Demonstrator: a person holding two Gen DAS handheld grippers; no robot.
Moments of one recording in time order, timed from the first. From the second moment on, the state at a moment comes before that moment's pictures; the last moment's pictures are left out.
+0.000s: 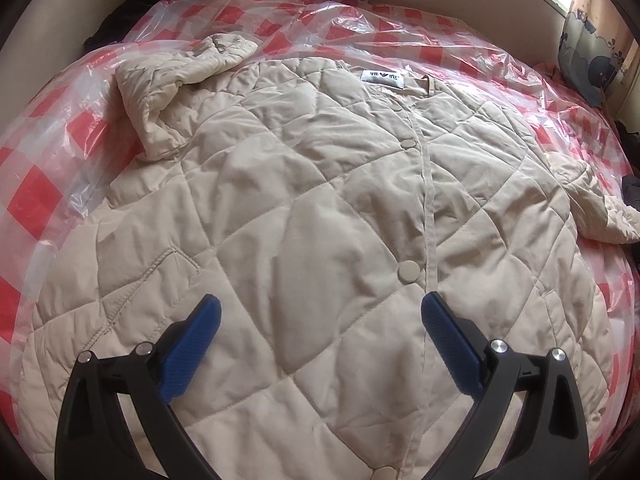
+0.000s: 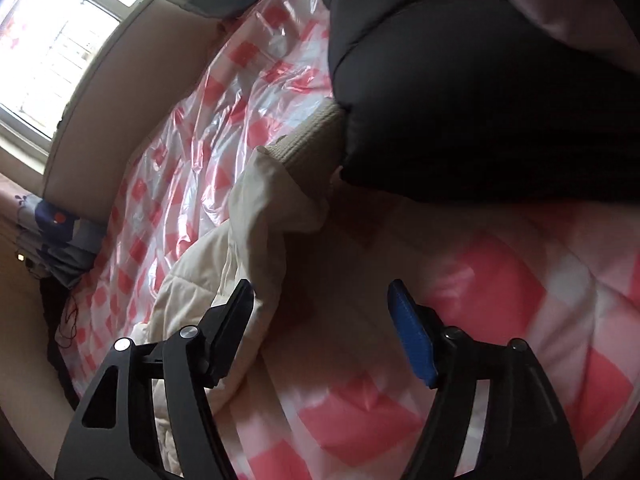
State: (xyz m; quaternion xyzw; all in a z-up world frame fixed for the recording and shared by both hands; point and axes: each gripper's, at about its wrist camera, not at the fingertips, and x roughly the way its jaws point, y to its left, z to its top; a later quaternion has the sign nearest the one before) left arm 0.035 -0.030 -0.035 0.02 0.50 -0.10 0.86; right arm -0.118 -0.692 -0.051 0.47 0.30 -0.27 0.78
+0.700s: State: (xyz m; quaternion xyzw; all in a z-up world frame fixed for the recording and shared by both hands) left arm 0.202 0.004 0.058 0.12 0.37 0.01 0.92; right arm -0.004 -0.353 -0.025 0.16 0.36 -0.04 0.92
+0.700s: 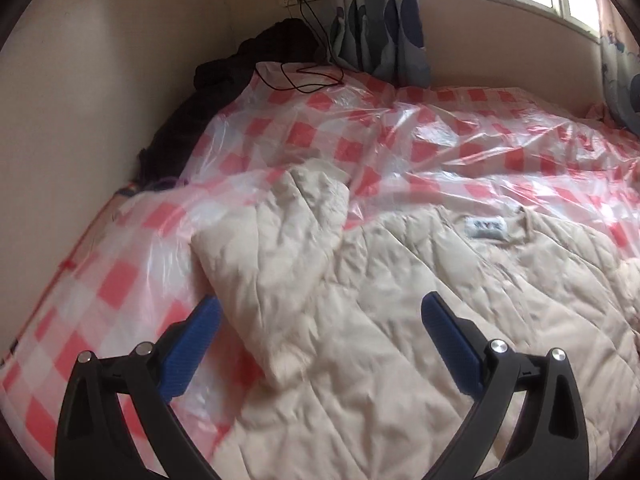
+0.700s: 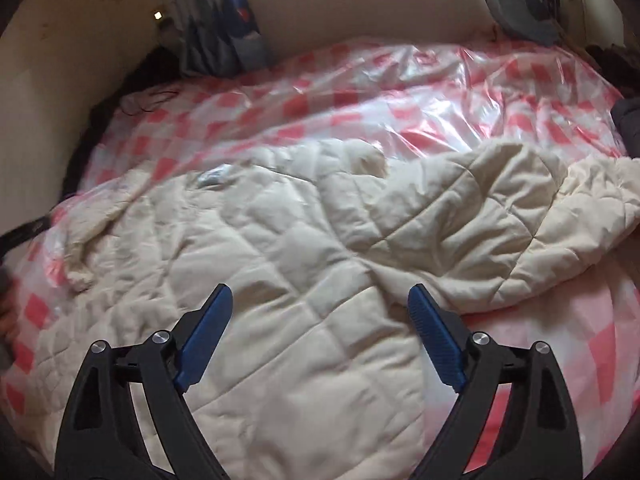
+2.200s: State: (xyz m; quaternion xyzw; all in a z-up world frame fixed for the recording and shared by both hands) left arm 0.132 0.274 0.125 -0.16 0.29 0.06 0.94; right arm -0.017 -0.263 -0.062 0.16 0.40 0.10 0.90
